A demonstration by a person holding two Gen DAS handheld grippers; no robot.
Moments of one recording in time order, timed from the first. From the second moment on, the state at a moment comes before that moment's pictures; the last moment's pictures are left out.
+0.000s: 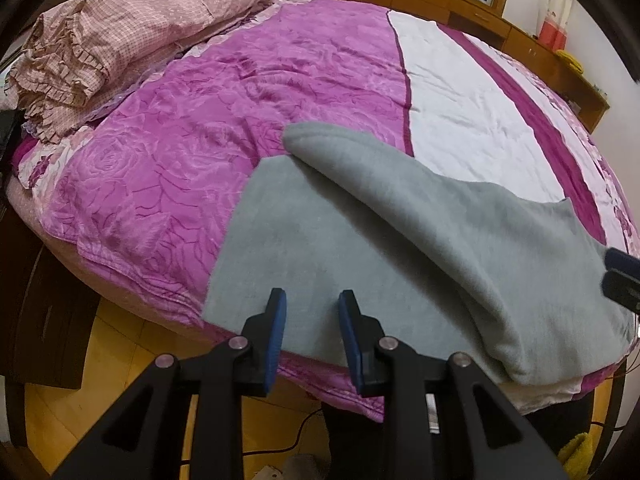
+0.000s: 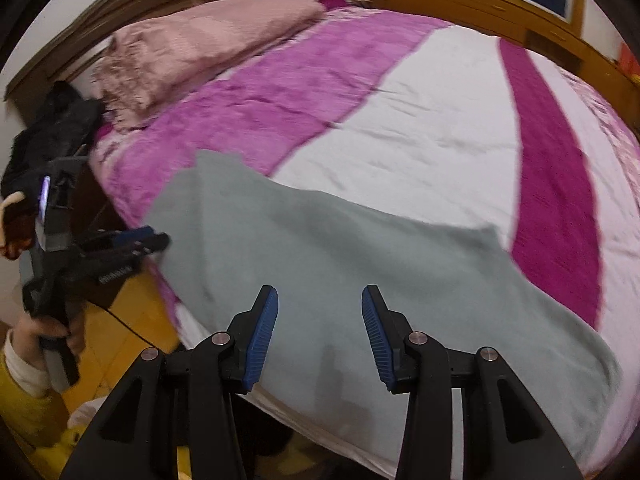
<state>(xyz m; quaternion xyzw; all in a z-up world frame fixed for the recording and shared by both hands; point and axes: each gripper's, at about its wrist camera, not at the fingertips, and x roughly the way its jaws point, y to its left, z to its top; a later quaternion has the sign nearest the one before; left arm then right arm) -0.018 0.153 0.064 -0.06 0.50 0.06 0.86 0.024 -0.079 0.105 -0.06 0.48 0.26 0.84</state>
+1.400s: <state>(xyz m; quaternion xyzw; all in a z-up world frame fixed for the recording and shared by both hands) 0.060 0.054 0.094 -0.08 0.44 -0.11 0.89 0.073 -0.189 0.031 0.22 0.54 0.16 0.80</state>
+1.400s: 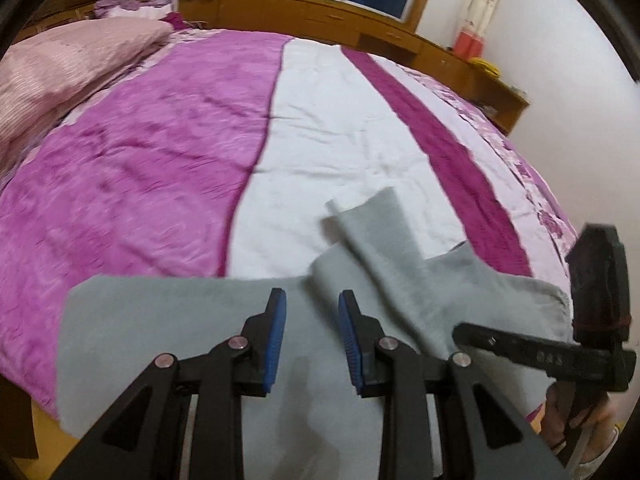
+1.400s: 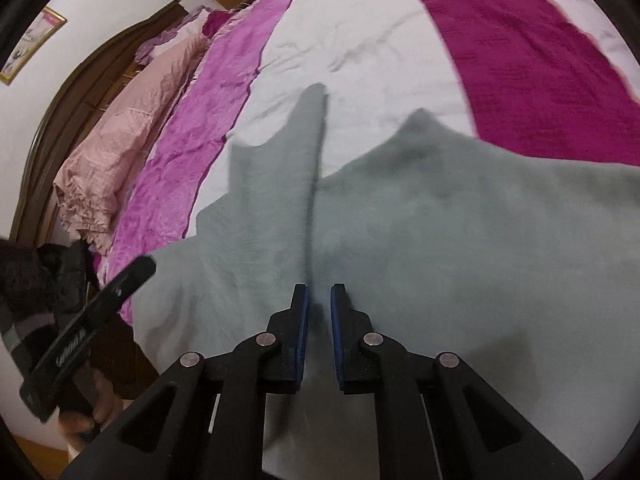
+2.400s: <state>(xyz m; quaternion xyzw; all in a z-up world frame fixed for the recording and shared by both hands) 0.147 0.004 0.050 -0.13 0.47 -0.11 0.87 0.003 -0.321 0.006 0.20 0.51 0.06 0.84</state>
